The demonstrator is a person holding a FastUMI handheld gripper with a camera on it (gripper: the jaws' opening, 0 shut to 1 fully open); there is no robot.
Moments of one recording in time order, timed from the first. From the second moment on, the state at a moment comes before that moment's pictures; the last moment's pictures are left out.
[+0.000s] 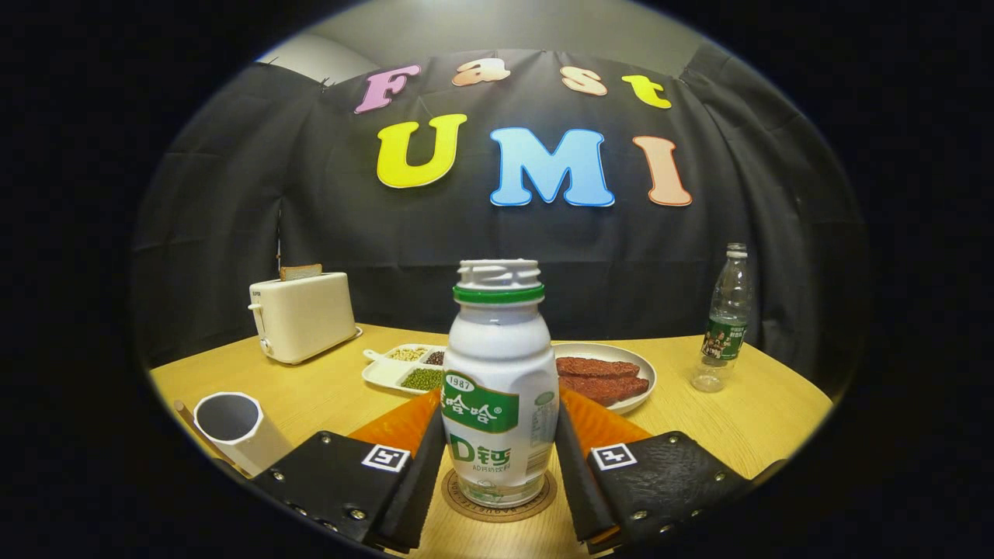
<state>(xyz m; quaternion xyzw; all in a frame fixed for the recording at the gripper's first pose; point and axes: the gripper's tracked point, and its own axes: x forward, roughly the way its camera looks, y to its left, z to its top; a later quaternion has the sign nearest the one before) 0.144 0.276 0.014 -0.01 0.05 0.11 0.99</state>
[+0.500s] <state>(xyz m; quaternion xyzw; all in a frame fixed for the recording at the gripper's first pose) 0.144 0.278 0.019 -0.01 0.04 0.12 0.99</state>
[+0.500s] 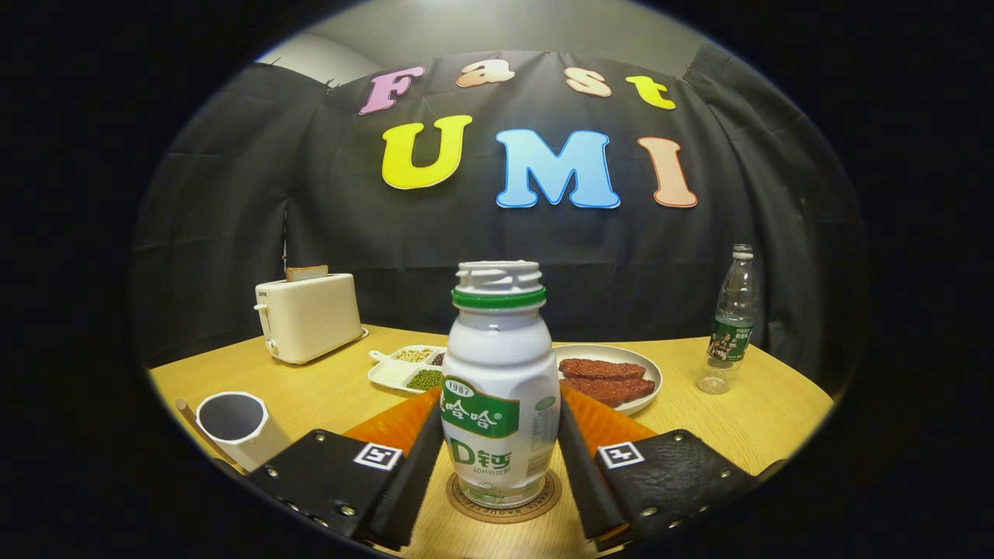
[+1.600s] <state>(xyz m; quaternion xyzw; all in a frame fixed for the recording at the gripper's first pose) 0.052 0.254 0.171 -0.02 -0.04 0.10 0.99</state>
